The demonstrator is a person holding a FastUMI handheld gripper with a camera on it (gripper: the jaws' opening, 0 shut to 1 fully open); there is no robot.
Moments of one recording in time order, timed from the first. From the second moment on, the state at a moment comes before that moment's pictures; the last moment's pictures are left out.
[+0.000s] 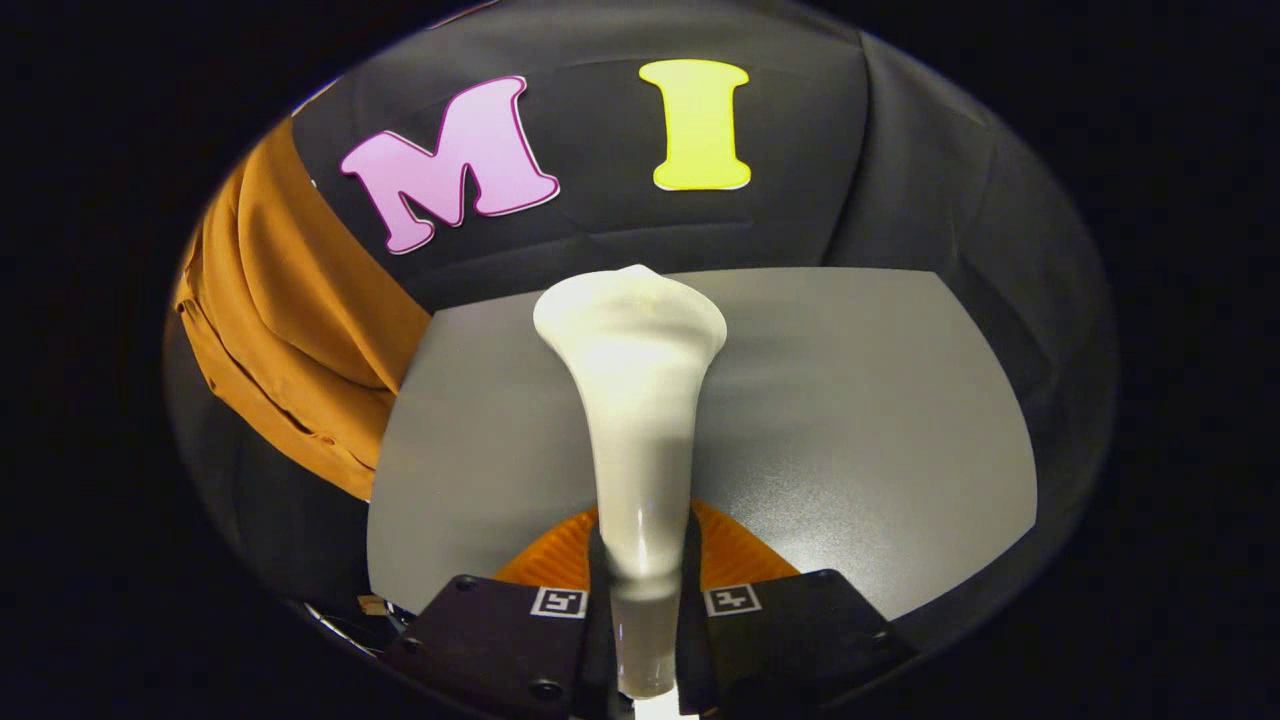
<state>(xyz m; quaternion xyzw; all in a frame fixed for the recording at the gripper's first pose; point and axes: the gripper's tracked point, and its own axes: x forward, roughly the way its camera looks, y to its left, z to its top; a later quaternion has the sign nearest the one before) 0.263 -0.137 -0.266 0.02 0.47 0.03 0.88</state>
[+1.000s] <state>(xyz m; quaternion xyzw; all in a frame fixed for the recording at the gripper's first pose) 0.128 0.028 -0.150 0.03 0.26 0.06 0.96</state>
